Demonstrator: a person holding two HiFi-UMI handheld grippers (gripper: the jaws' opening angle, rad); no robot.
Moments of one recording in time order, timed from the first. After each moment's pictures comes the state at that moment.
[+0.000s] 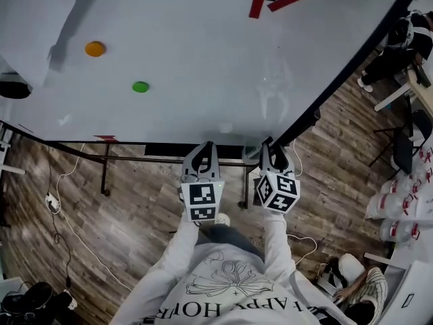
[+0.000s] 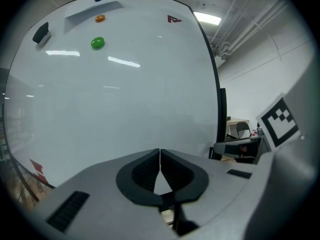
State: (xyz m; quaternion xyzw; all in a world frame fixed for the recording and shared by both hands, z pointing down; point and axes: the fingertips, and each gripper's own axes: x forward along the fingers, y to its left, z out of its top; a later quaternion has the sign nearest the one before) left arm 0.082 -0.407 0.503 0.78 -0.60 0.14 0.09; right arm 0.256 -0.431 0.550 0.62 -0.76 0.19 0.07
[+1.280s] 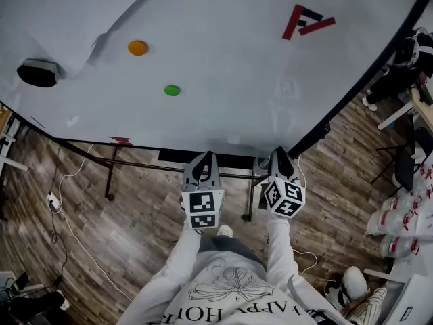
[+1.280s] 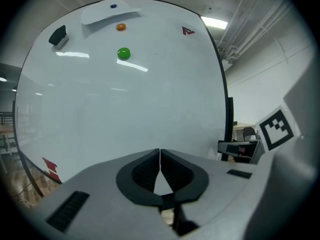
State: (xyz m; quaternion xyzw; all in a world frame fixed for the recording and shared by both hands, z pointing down) left arm 0.034 -0.389 0.488 0.76 -0.63 0.11 0.09; right arm 0.239 -0.436 0.536 0.62 -0.77 0.17 0.03
